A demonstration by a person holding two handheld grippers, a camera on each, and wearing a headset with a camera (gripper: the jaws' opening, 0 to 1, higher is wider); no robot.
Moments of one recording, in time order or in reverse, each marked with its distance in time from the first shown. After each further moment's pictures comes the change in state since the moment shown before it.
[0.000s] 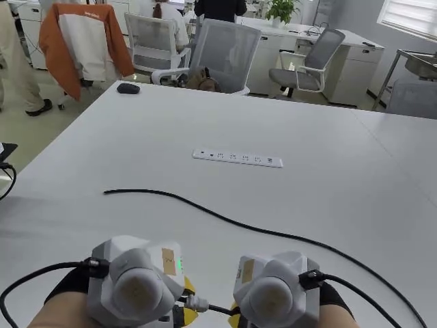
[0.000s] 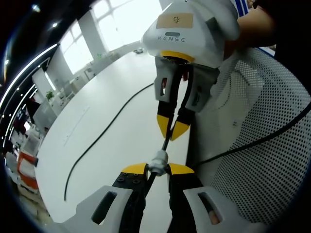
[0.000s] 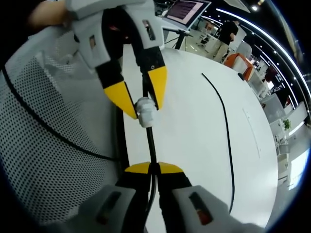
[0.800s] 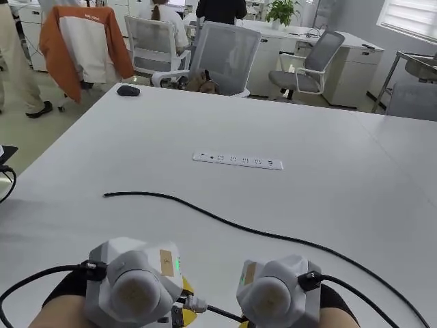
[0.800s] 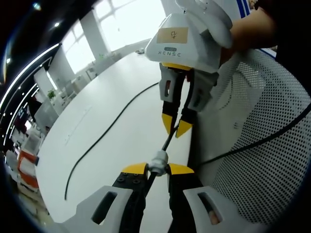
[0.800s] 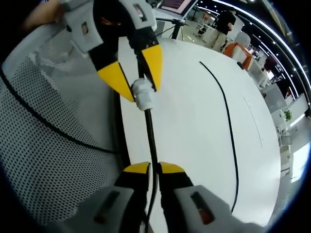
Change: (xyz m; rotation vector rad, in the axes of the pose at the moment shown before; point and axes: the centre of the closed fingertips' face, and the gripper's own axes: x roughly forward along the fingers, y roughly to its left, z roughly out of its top) left arm -0.002 0.004 0.001 -0.011 -0.012 0.012; right arm 0.003 0.001 -0.008 0.055 0.024 0.026
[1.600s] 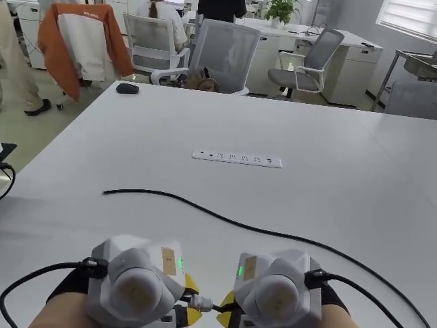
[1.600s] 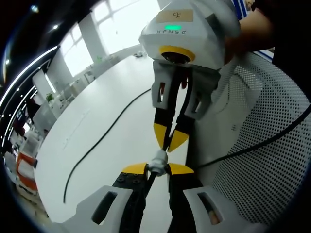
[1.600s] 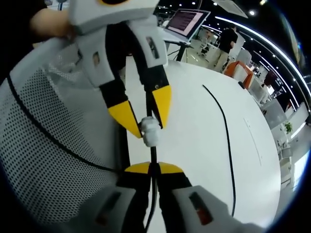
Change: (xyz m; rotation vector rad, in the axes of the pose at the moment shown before) left arm 0.000 -0.004 0.006 0.004 -0.025 -0.015; right arm -0.007 0.003 0.027 -0.065 -0.122 -0.014
